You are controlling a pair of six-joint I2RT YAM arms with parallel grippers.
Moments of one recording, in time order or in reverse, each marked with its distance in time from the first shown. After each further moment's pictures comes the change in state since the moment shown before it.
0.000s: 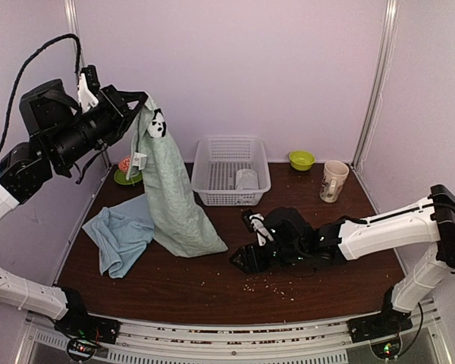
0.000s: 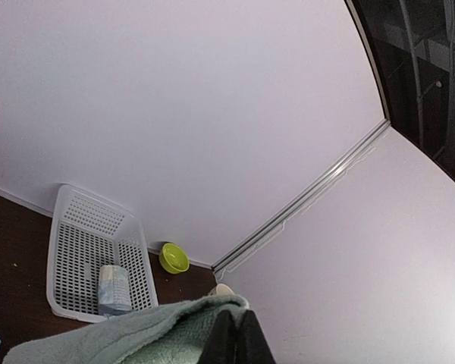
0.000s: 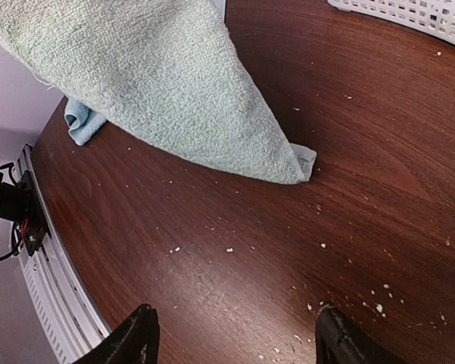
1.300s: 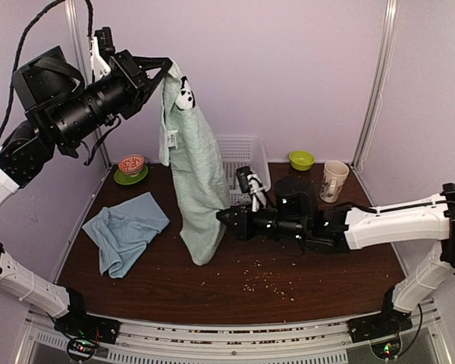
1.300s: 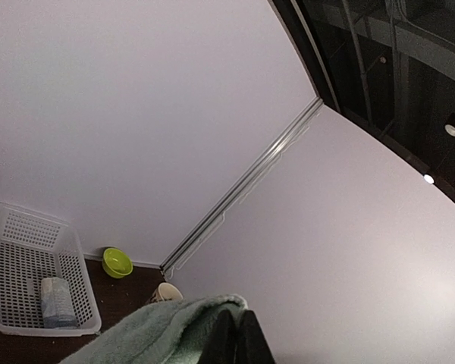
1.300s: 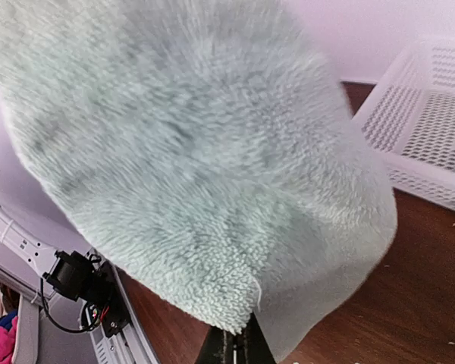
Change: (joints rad) left arm -0.197 0.157 0.261 0.032 -0.018 0.115; right arm -0.006 -0.024 0.132 0.280 -0.015 -0.029
